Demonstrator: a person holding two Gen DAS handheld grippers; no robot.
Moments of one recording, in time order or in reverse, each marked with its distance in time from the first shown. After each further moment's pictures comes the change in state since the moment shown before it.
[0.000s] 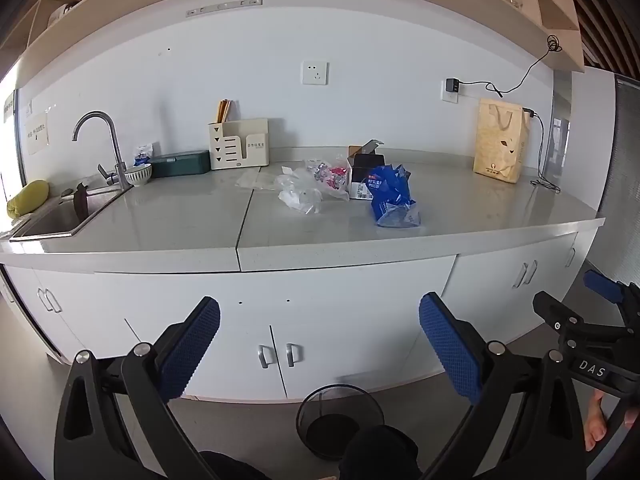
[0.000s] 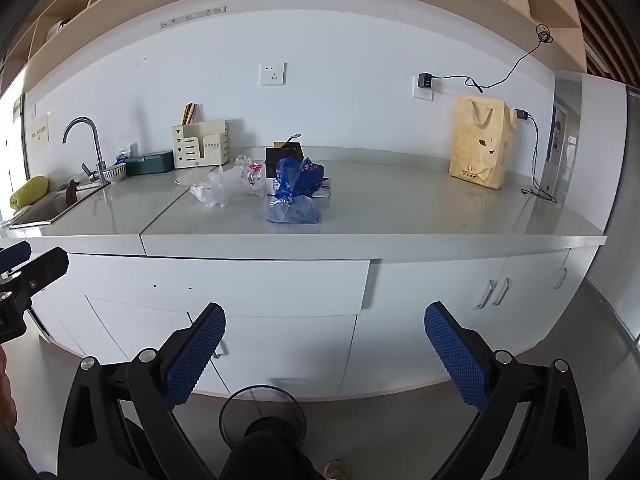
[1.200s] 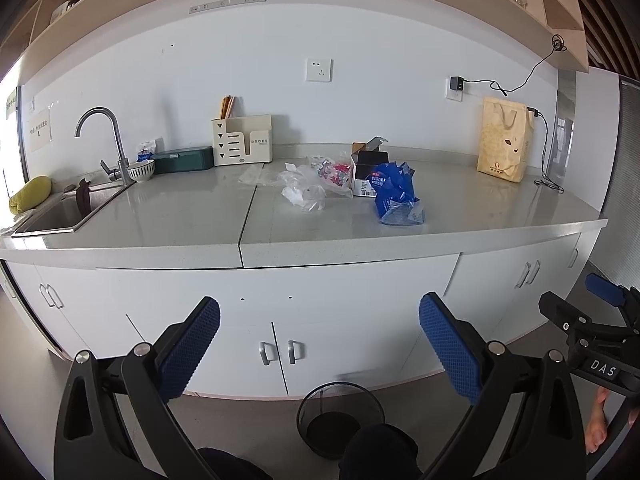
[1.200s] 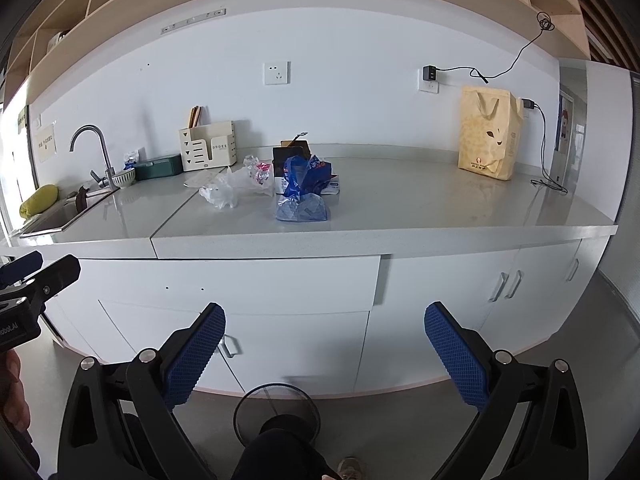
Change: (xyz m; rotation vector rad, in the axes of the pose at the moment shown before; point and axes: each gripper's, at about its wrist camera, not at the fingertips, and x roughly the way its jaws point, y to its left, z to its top) left arm 0.009 0.005 0.000 -0.019 -0.006 0.006; right arm 0.003 -0.007 0.001 0.032 0.017 0.049
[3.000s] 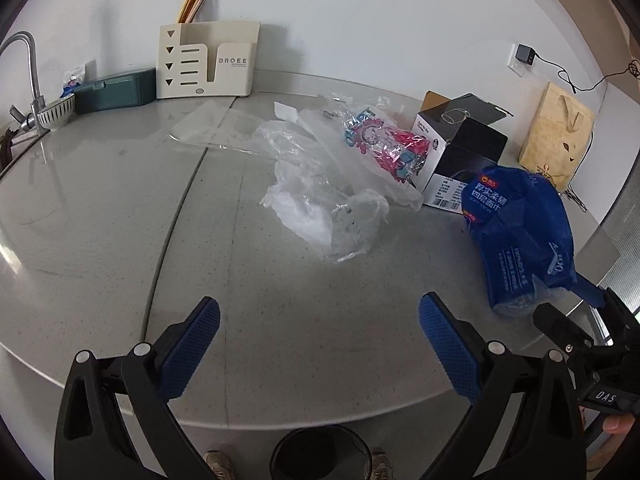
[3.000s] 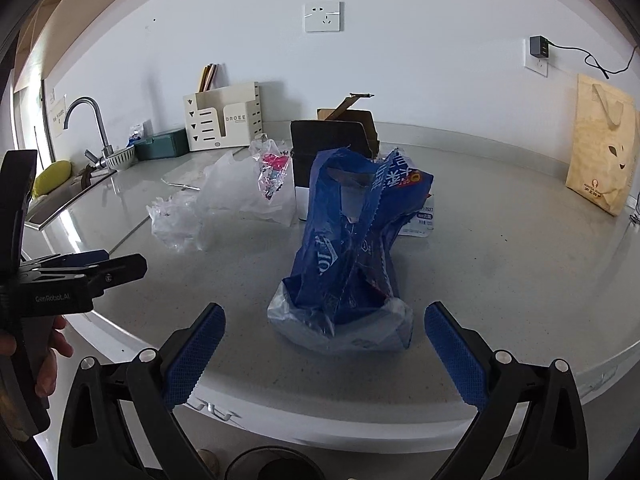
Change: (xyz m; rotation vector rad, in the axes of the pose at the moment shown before) left arm 0.346 0.052 0.093 -0.151 0.263 -0.144; right arm 0.306 0.026 0.119 -0.100 0.091 0.205
